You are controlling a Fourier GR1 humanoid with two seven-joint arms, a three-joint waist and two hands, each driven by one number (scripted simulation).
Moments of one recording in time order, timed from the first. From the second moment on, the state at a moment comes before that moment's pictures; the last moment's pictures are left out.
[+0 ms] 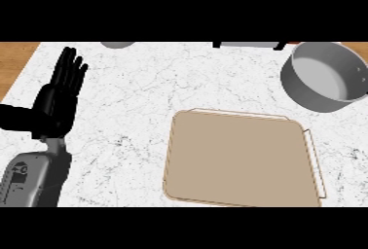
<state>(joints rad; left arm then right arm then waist) -0.32 0.20 0.06 -1.52 0.15 0.10 0.04 -0.75 -0.73 -0.47 -0.42 0.81 -0.22 -0.68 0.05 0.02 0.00</state>
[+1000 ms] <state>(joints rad) -0.32 0.19 0.06 -1.52 0.15 0.10 0.03 -0.88 -0.74 -0.59 -0.16 0.69 0.10 -0.81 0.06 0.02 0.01</state>
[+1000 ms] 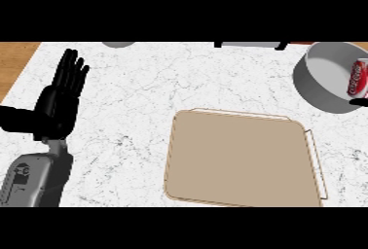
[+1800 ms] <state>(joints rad) -0.33 0.20 0.07 -1.52 0.15 0.10 0.05 -0.83 -0.91 -0.82 -0.10 0.45 0.35 -0.75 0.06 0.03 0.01</state>
